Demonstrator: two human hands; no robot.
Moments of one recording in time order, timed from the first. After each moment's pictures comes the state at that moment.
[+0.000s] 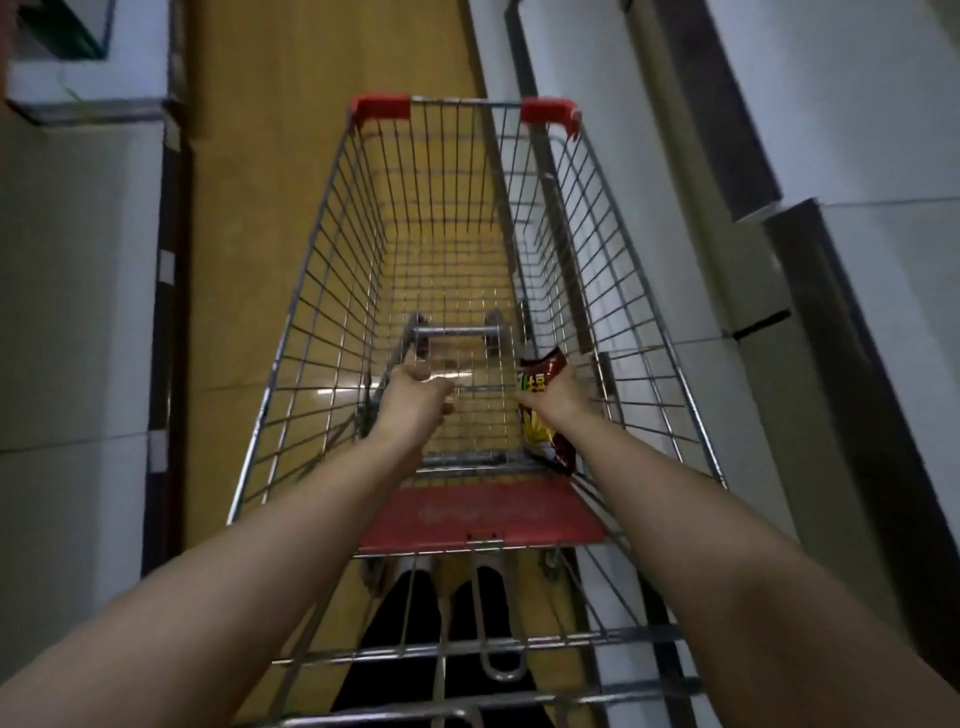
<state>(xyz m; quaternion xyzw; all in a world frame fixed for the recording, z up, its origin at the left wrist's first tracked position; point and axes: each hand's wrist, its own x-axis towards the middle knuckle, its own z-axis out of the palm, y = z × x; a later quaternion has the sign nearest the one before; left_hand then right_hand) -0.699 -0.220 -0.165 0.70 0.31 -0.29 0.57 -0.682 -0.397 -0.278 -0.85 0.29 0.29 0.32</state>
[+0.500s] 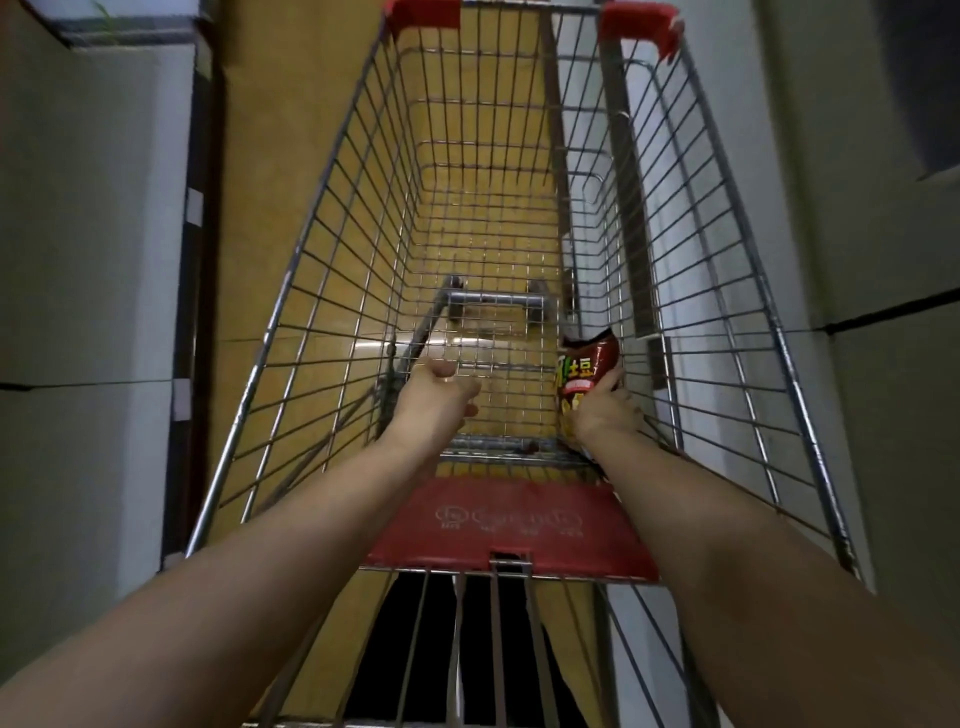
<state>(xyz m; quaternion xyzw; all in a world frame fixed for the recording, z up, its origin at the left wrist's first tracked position) -0.695 -0.213 -0.217 0.71 0.33 -0.31 0.54 -0.689 -0.400 -0.381 -0.90 0.29 0.32 0.09</state>
